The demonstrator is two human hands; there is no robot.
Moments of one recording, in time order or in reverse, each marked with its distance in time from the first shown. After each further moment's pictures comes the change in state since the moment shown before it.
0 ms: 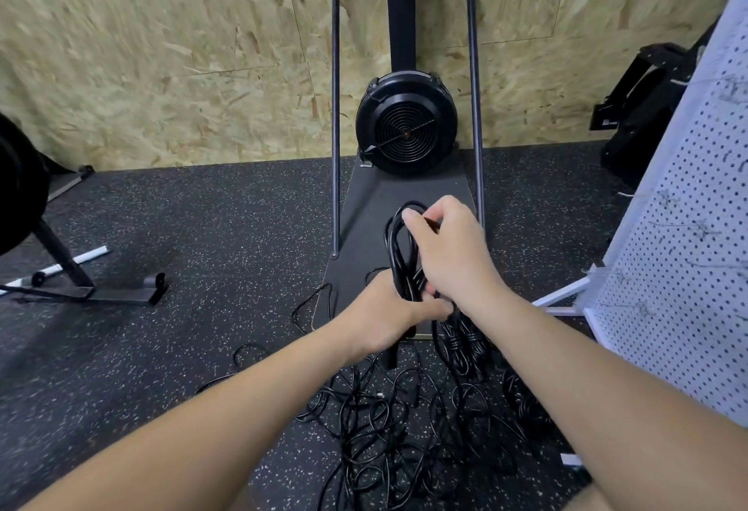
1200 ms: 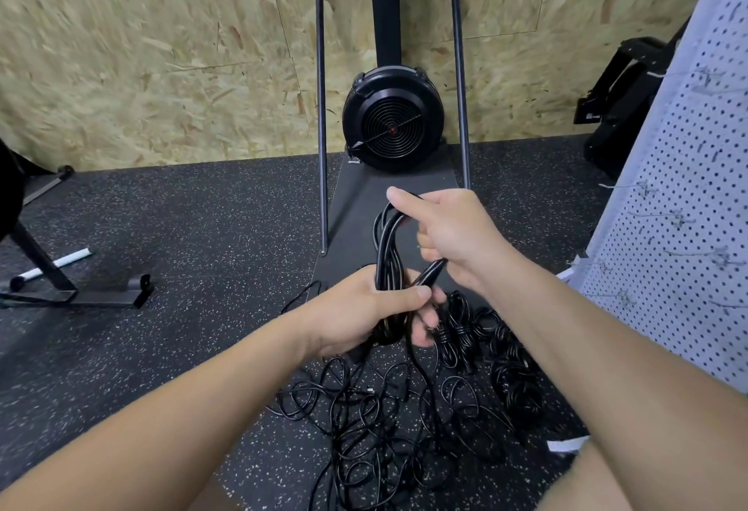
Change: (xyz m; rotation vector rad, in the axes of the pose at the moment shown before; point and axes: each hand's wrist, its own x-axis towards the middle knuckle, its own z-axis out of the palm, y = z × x) left_hand -0.015 0.013 -0.012 -0.380 -0.312 -0.058; right_hand 0.012 -0.009 -0.029 0.500 -0.235 0.228
